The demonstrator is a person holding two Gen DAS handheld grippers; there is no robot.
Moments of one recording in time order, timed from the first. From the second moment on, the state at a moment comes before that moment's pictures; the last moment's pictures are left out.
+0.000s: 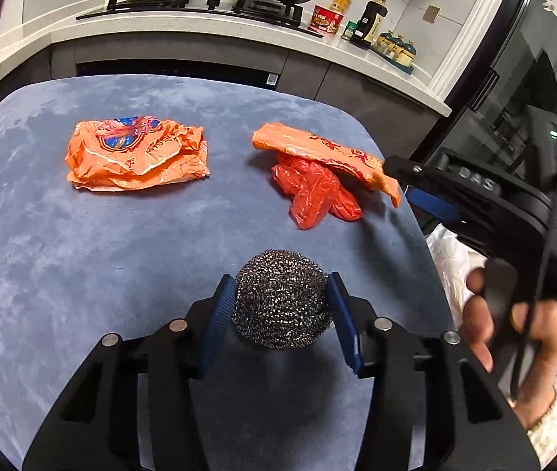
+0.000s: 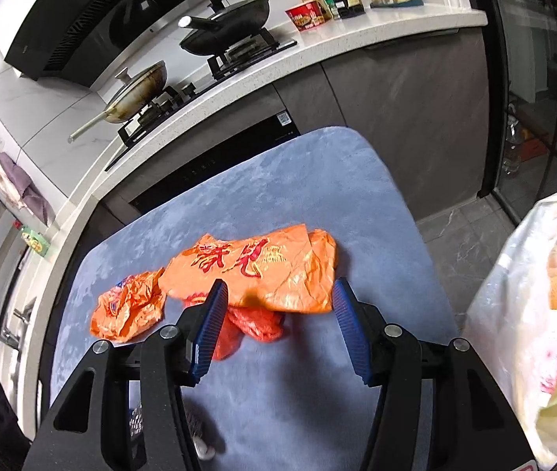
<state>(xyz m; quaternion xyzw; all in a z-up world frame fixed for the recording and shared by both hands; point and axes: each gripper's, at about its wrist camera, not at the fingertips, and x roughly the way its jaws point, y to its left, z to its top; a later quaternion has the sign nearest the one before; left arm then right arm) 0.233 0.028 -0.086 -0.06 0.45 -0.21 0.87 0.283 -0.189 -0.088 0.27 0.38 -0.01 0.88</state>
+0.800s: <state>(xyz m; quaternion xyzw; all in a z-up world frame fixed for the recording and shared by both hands) 0.227 0.034 -0.065 -0.06 0.43 -0.21 0.87 0.289 -0.174 -0.080 0.25 0.38 0.02 0.89</state>
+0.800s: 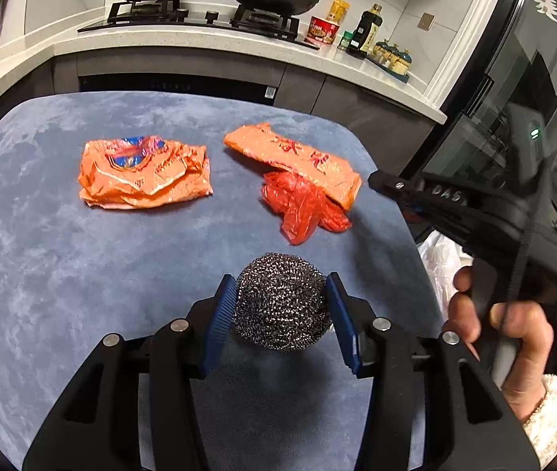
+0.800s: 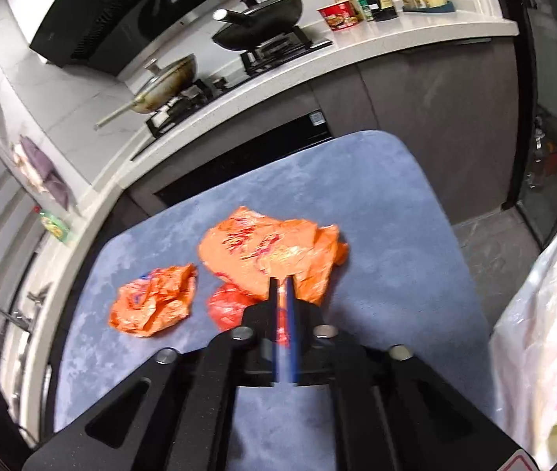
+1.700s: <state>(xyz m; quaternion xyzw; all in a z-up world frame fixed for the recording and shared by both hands) 0.254 0.050 -0.030 -0.07 0.40 -0.19 0.90 0.281 -0.208 -0.051 0.32 0.31 0.04 0.89</state>
